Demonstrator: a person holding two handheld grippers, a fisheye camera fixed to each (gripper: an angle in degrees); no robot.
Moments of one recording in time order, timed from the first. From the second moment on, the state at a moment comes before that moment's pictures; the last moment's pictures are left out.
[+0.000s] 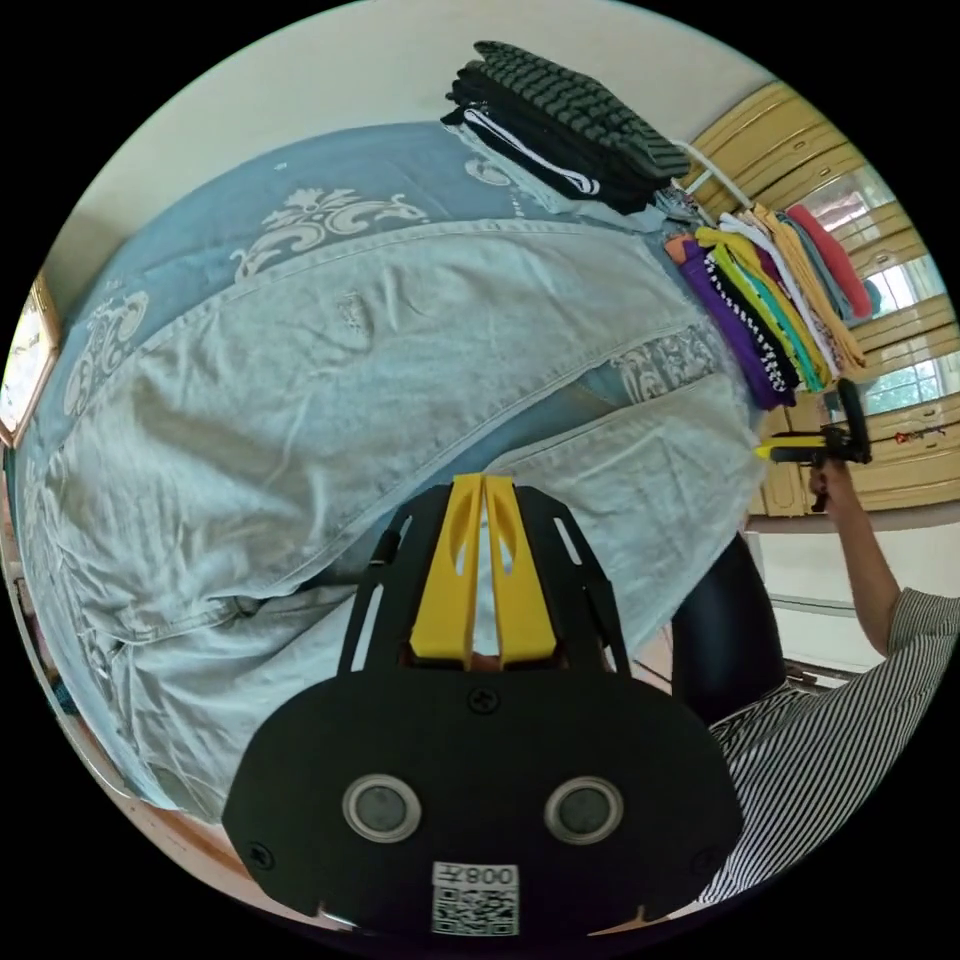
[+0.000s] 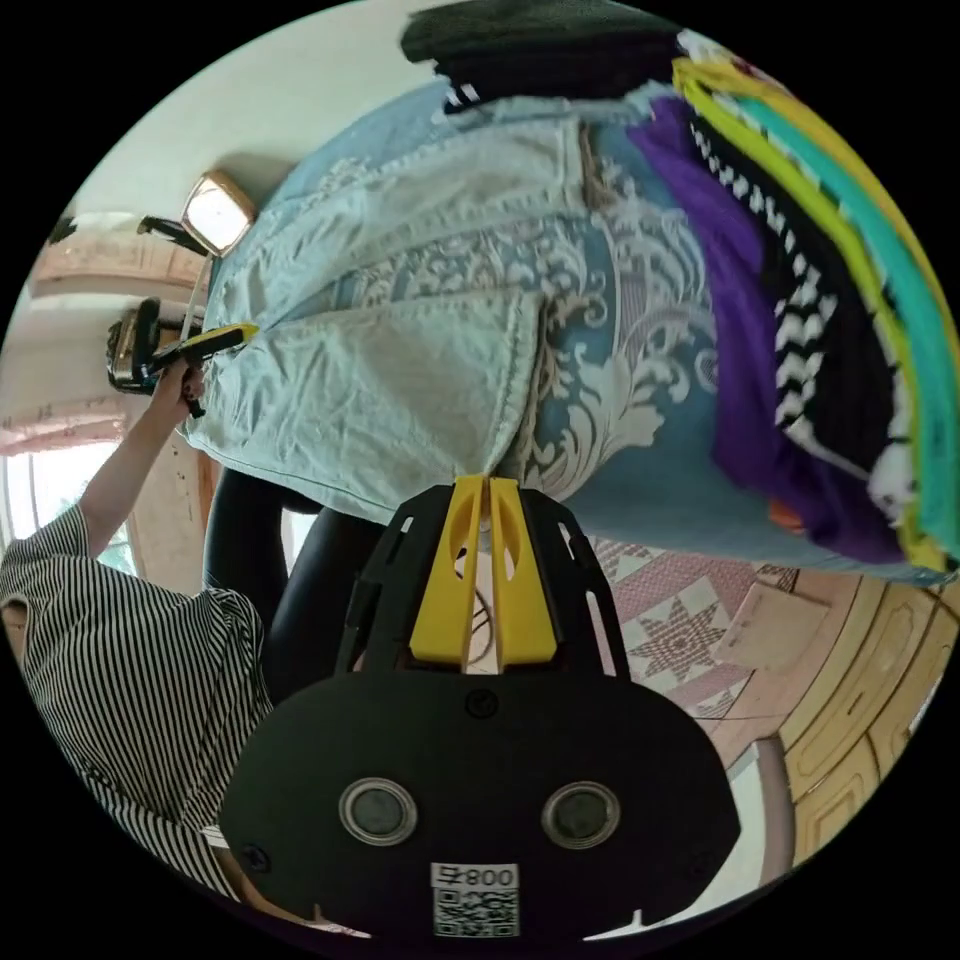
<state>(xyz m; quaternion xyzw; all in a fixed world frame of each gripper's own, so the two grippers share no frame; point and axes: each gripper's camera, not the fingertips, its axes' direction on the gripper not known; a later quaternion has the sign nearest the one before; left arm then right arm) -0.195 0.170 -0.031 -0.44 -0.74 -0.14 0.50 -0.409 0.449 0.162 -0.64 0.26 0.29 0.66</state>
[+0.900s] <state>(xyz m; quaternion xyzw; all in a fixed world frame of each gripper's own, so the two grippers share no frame) -0.400 0.221 0.104 -0.62 -0.58 -0.07 0.52 -0.460 0.352 0.197 -0.55 0.26 0.27 0.75</state>
